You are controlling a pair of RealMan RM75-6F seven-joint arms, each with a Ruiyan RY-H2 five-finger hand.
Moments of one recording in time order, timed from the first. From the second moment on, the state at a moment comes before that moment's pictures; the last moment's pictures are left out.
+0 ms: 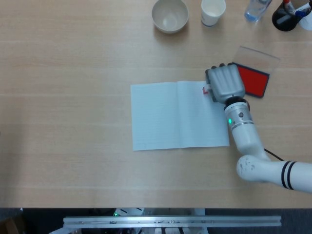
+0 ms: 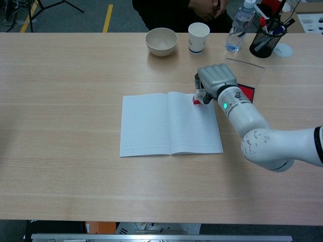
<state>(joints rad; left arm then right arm) -0.09 -1.15 -0.01 -1.50 1.50 1.45 -0.02 0.82 -1.90 0.21 -1.20 -0.70 1.04 -0.82</state>
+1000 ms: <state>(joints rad) -0.09 -1.15 -0.02 -1.51 1.50 1.46 -0.03 0.79 -1.78 0.27 -1.41 -0.70 1.06 -0.76</state>
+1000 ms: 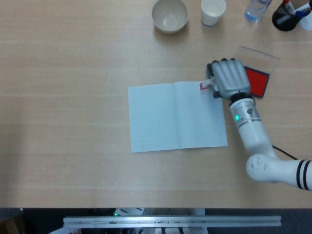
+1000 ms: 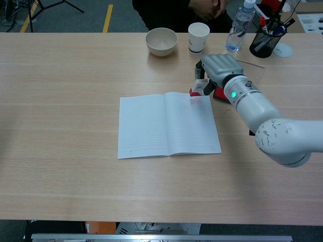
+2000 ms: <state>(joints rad) -0.10 -1.15 -0.01 -1.51 1.51 1.45 -0.02 0.67 -1.60 0.13 -1.49 -0.79 1.10 -0.65</state>
